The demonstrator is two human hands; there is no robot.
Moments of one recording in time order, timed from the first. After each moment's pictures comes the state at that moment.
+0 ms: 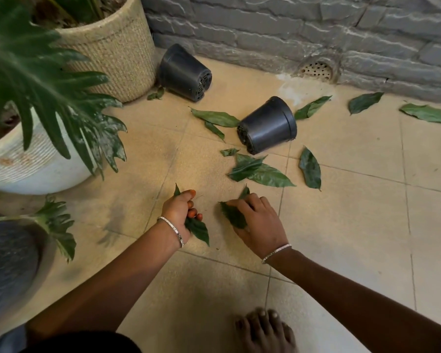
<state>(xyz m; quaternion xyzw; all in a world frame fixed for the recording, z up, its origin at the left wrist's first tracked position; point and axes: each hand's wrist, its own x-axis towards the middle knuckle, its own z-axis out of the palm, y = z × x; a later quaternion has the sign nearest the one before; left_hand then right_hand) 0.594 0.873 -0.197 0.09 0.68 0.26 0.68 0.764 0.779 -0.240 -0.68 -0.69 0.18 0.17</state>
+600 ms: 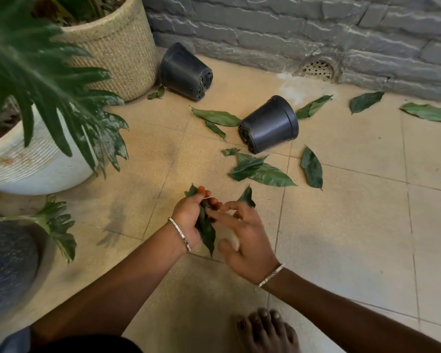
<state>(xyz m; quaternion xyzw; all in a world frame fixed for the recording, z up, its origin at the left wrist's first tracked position) 0.608 0.863 -0.189 0.11 0.60 0.26 0.75 0.721 0.762 -0.199 -0.63 -0.66 0.26 0.32</state>
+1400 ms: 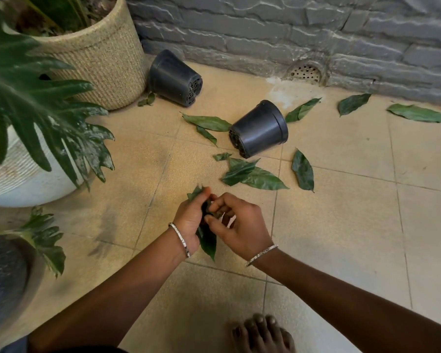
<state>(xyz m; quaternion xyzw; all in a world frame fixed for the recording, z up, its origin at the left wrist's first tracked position) 0.622 0.859 -0.183 0.21 0.59 0.23 0.74 0.734 0.795 -0.187 -0.65 -0.57 0.31 0.39</state>
